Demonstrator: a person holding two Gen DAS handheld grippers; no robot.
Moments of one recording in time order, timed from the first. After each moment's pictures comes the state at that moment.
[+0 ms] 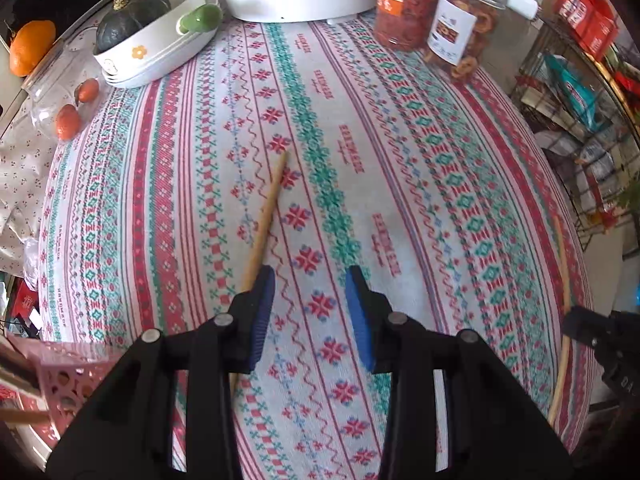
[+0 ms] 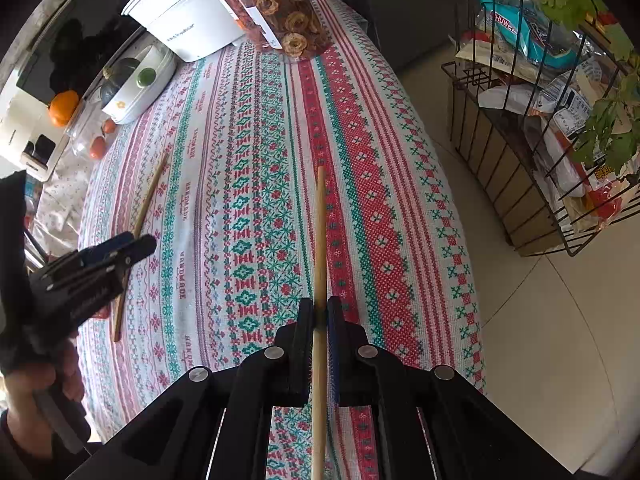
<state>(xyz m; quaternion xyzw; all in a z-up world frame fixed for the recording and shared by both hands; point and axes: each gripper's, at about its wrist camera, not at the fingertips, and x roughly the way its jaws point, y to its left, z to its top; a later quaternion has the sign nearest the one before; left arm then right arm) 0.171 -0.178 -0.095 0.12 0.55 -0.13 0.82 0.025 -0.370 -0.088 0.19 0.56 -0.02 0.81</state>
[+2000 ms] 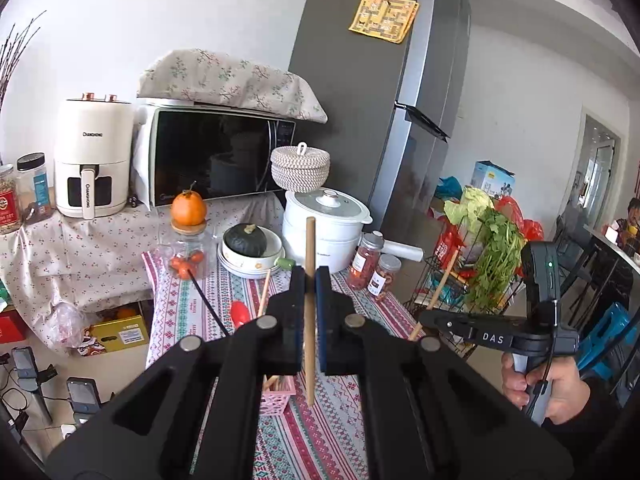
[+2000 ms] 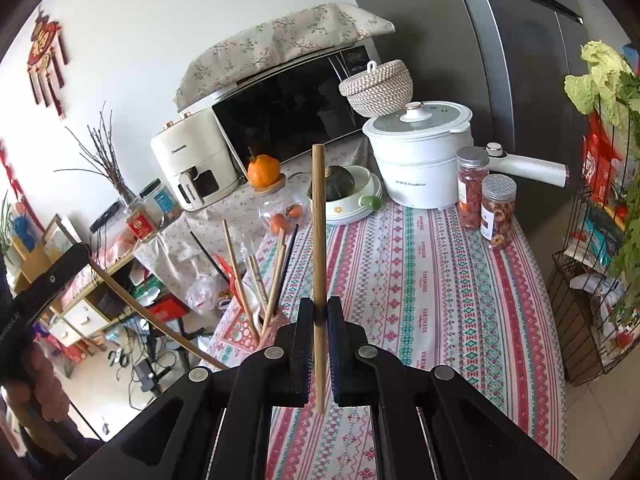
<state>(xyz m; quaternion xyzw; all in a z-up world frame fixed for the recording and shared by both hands) -0.007 0.075 0.129 -0.07 0.19 -0.24 0.95 -0.012 -0.165 0.056 0.11 0.32 0.13 0.93</state>
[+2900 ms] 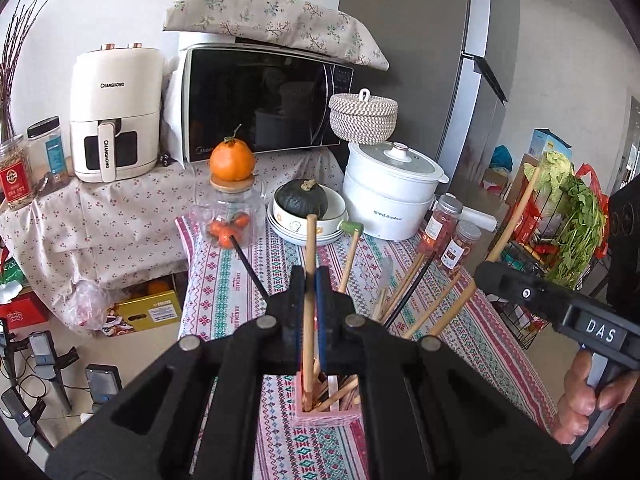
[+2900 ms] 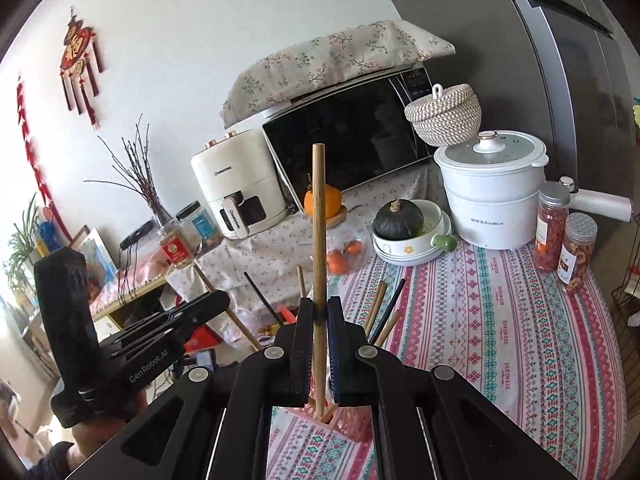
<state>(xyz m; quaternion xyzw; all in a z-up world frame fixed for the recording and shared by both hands) 0.080 0.072 0.055 -0.04 0.27 -0.16 0.95 0.039 -0.094 0.049 0.11 0.26 0.18 0.94</state>
